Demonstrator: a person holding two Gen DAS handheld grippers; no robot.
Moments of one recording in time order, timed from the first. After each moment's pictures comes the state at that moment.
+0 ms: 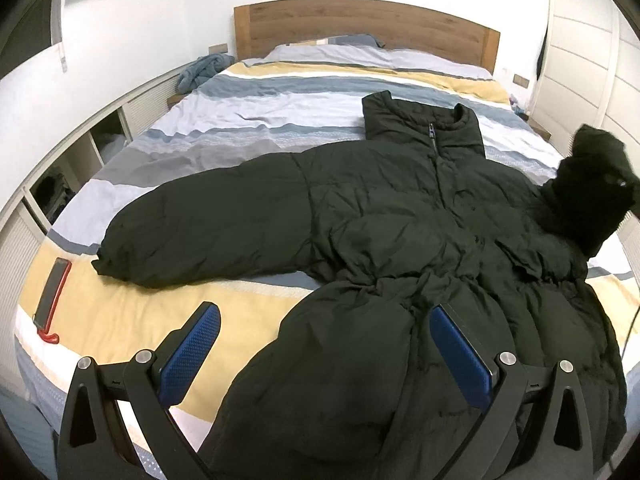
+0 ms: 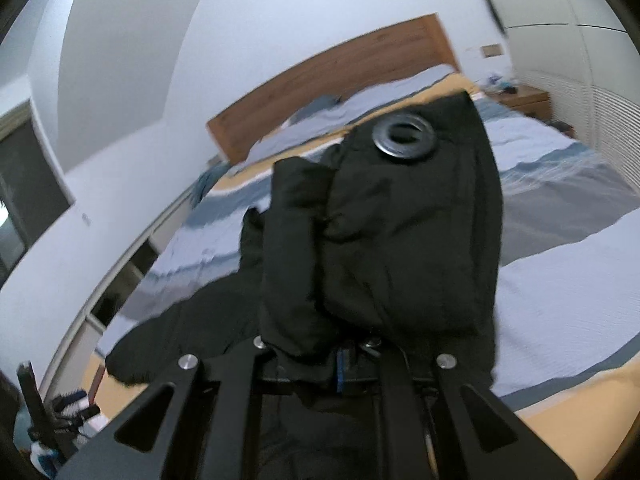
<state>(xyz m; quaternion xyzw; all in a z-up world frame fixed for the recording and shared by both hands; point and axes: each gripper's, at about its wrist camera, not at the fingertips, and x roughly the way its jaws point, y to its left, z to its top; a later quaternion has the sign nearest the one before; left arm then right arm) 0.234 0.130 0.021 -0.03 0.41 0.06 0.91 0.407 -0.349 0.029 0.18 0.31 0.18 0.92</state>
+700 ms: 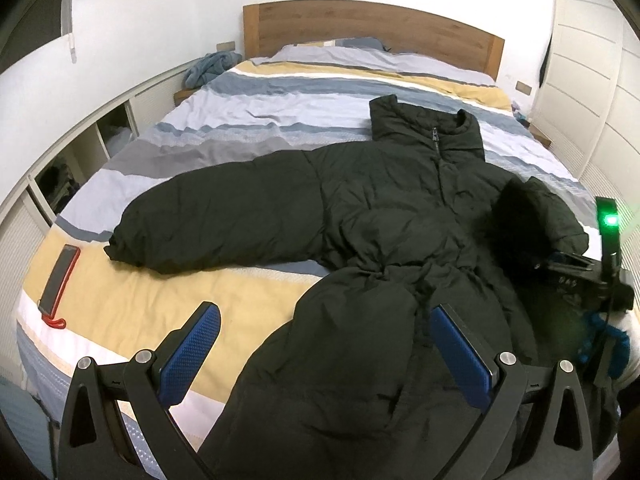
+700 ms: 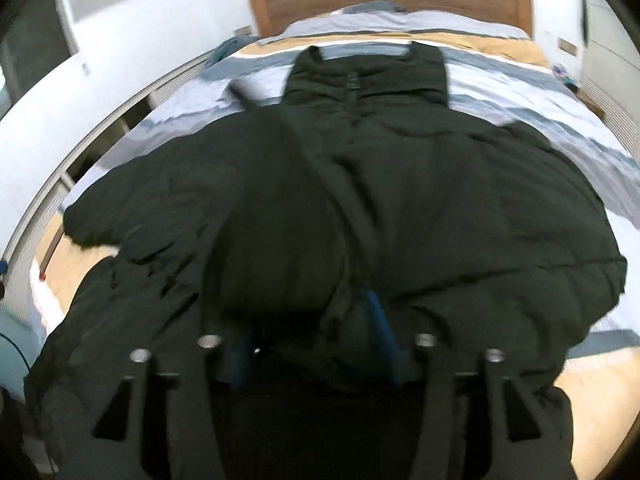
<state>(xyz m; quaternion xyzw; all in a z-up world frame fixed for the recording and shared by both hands) 0.208 0.138 0.034 -0.04 0.41 0.06 0.91 0.378 -0.186 -0.068 -0.01 0.44 0.22 0.87</state>
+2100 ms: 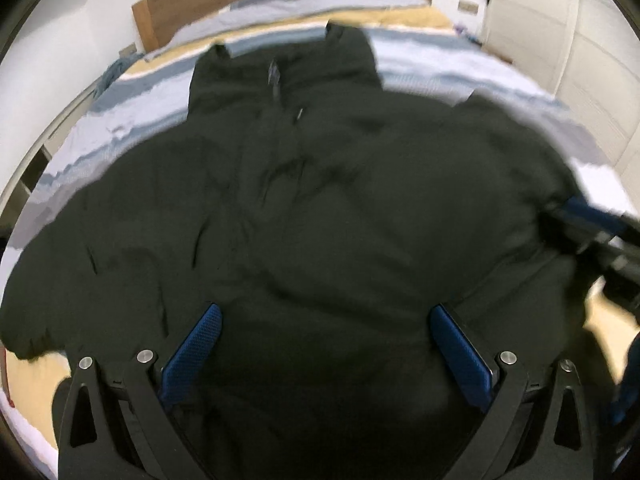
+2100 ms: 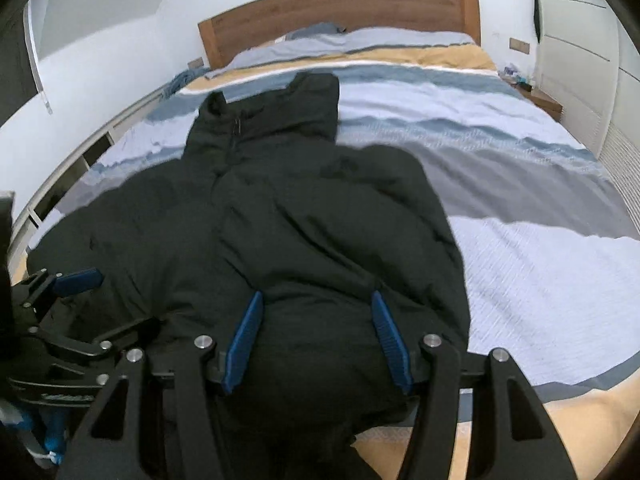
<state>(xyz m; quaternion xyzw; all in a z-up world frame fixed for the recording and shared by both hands) 0.412 -0.094 -0.080 0.04 0.49 -0.01 0.87 0.440 -0.328 -0.061 0.02 0.42 0.15 0.90</state>
